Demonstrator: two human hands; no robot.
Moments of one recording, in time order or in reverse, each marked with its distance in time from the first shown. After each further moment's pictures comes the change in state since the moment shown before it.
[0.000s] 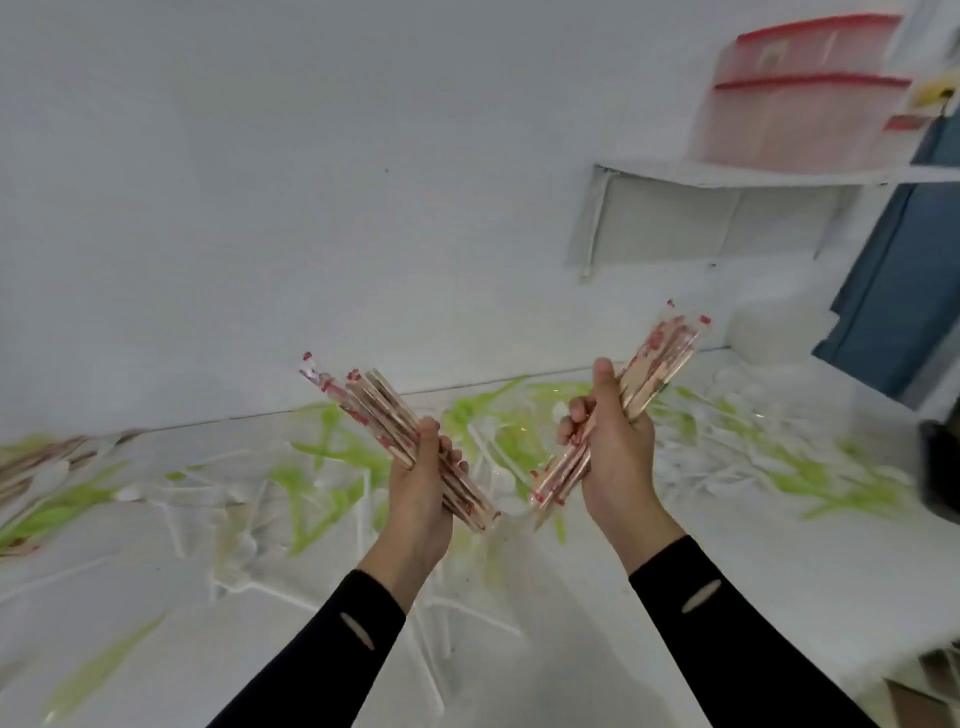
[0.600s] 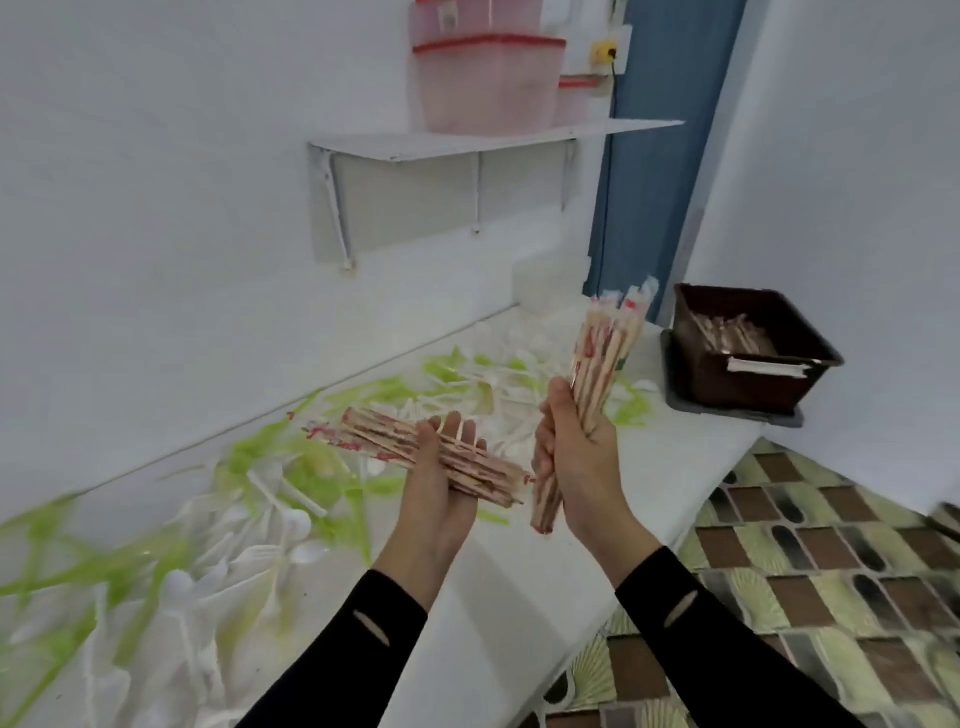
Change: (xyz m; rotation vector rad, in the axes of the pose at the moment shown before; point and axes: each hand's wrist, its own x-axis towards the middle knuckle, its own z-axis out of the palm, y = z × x) left_hand -0.033 -0.167 0.168 -0.187 -0.255 -0.468; right_hand 0.026 -0.088 -0.175 -0.256 0.218 -0.161
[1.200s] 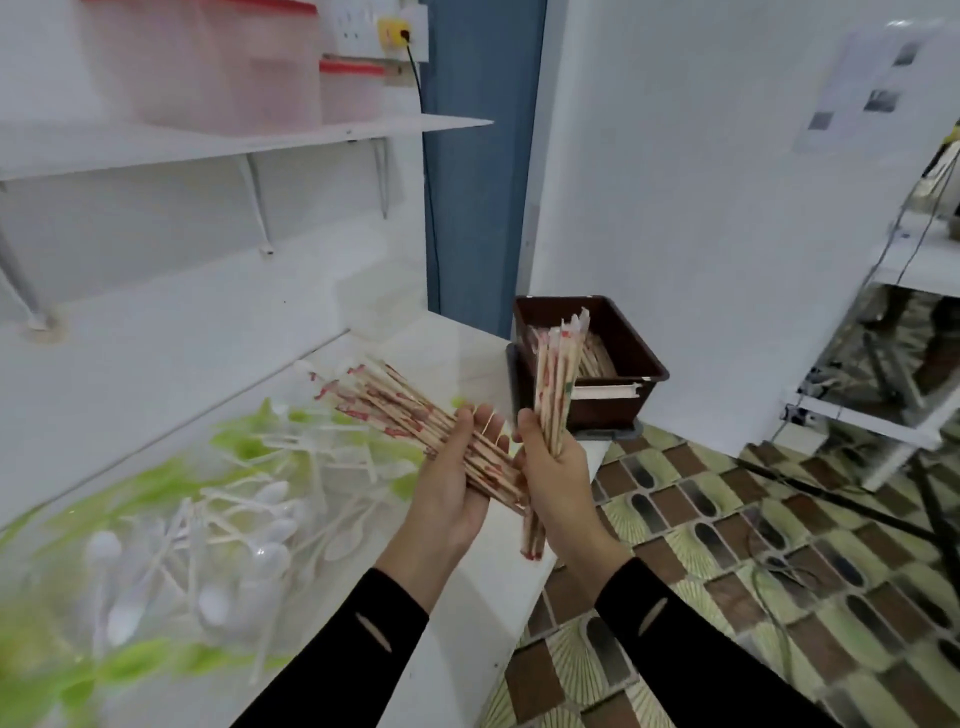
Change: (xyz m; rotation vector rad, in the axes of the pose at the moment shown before) left_hand 0.091 -0.171 0.143 0.149 -0.239 -0.375; right_hand 0.127 -0.026 -0.151 -0.270 0.326 -0.025
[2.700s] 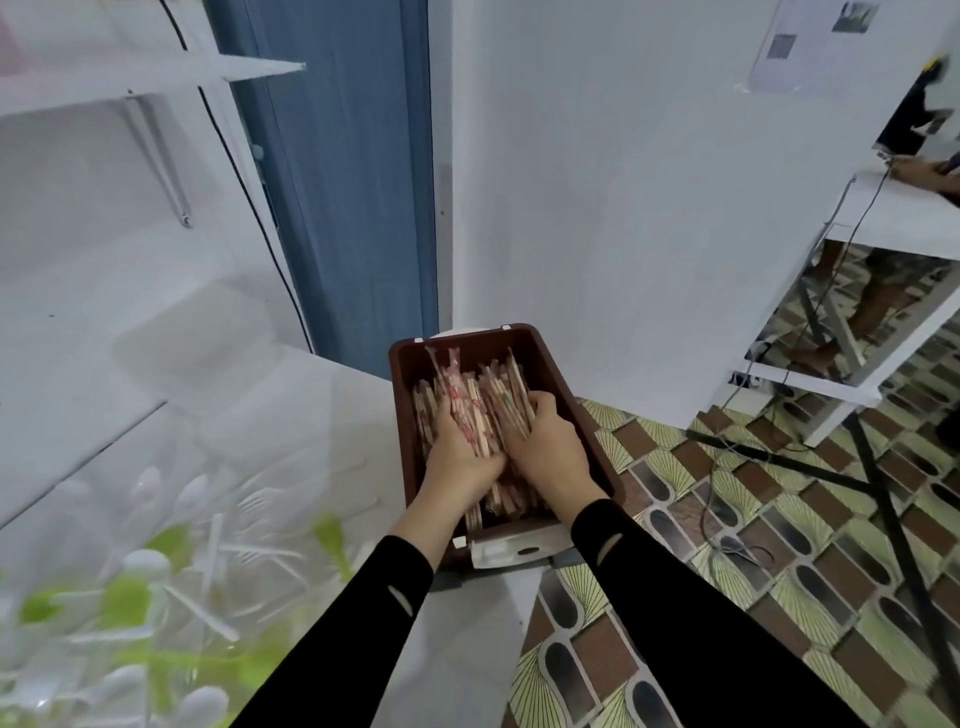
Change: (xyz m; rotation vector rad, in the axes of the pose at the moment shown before) left_hand 0.305 -0.101 0.091 1.343 -0.103 0.100; right_hand 0.323 0.039 -0.106 -0.836 0.071 0.079
